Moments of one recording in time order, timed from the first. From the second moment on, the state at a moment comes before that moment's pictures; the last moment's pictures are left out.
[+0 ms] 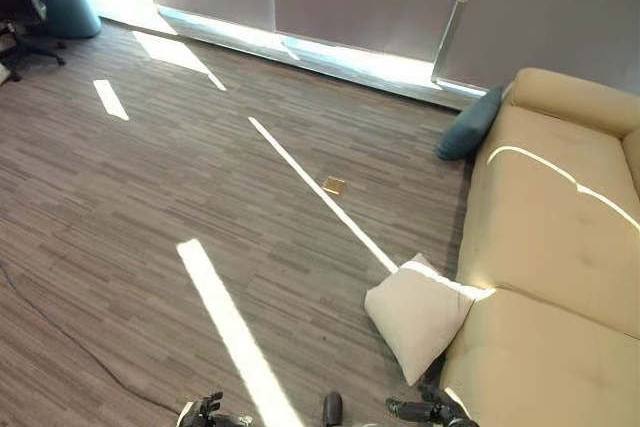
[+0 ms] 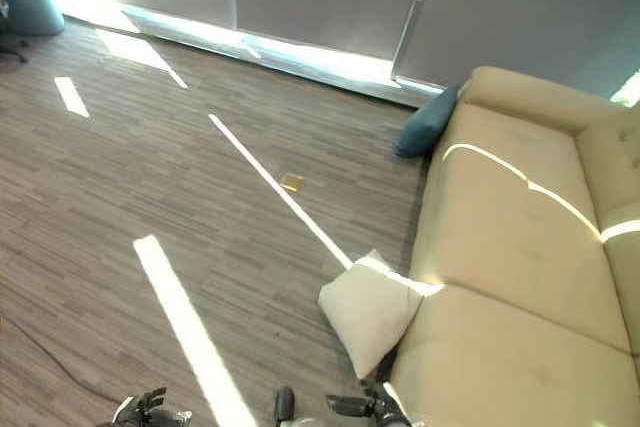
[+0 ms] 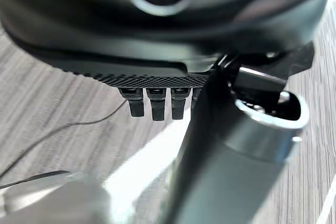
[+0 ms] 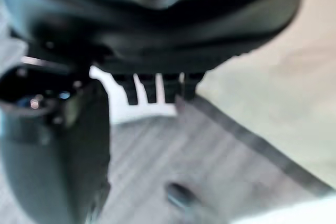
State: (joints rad) left arm -0.01 0.27 -0.11 1.23 -0.16 -0.11 0.07; right arm -0.06 -0.24 0.25 1.17 -0.02 -0.07 -0.12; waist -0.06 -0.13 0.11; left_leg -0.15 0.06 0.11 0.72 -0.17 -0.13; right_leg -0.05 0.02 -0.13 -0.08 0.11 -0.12
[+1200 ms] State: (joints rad) left arm 0.00 0.28 -0.13 1.24 -0.13 -0.10 0.07; right arm 0.00 -0.20 0.26 1.13 -0.04 -0.06 -0.11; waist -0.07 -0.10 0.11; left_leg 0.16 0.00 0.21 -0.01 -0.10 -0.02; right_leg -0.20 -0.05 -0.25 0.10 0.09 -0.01
